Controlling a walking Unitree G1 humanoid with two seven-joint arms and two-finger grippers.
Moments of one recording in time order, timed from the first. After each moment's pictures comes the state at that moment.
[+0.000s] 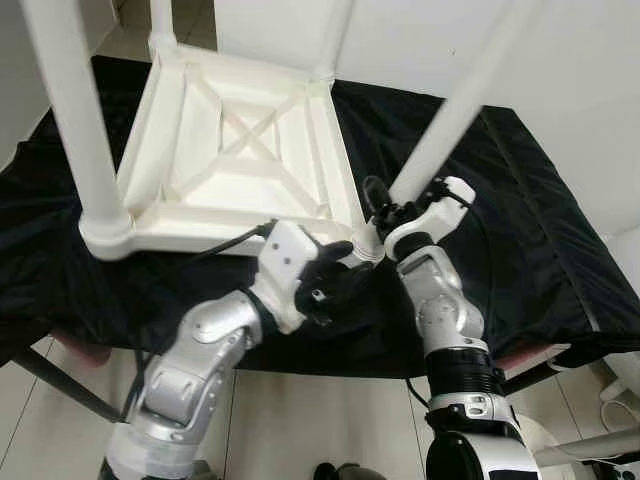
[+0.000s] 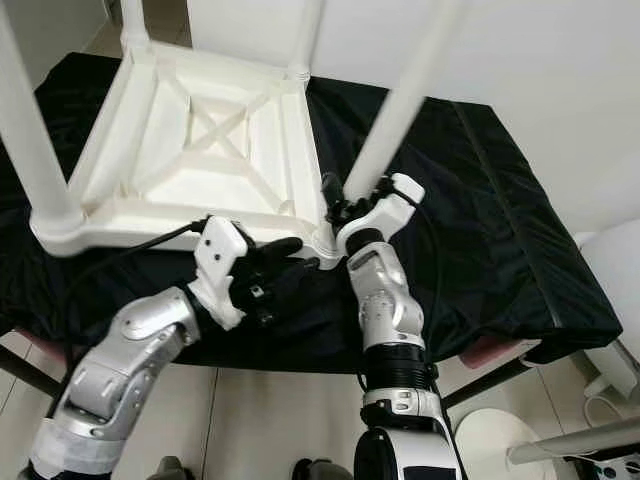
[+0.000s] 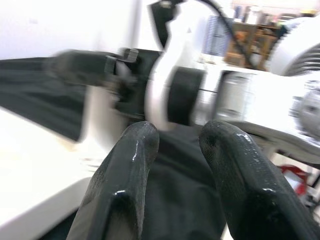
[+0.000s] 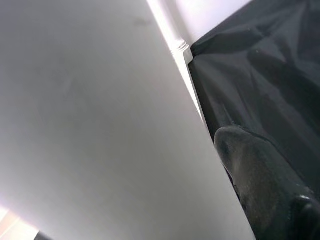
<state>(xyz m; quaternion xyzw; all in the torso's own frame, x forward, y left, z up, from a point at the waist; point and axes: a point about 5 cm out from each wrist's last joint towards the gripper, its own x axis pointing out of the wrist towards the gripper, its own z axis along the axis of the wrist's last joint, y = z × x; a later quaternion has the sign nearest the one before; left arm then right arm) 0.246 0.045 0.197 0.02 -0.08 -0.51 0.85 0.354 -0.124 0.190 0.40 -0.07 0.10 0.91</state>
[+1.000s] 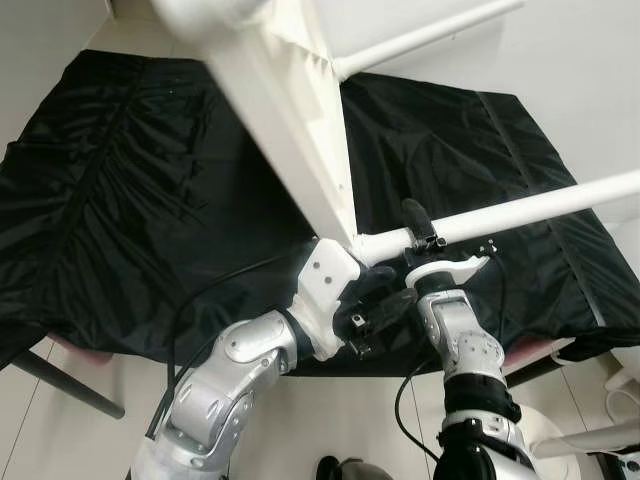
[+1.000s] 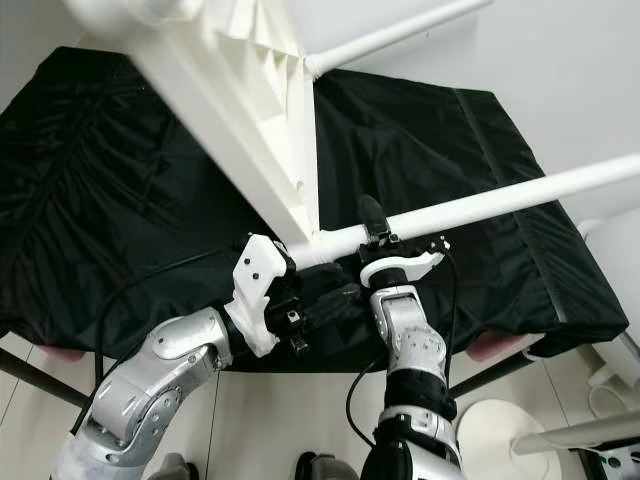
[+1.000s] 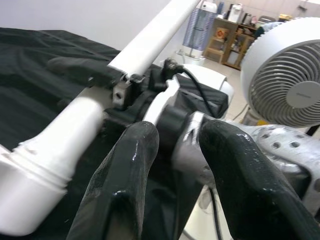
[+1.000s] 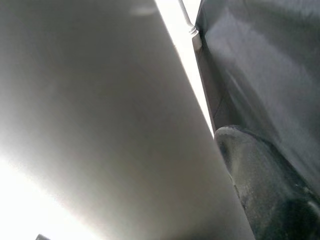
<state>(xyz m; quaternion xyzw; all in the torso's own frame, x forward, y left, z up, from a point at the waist) 0.233 0.033 0.198 -0.02 -0.05 -0.52 0.85 0.333 -0.149 0.141 0.67 -0.05 0.15 0.73</state>
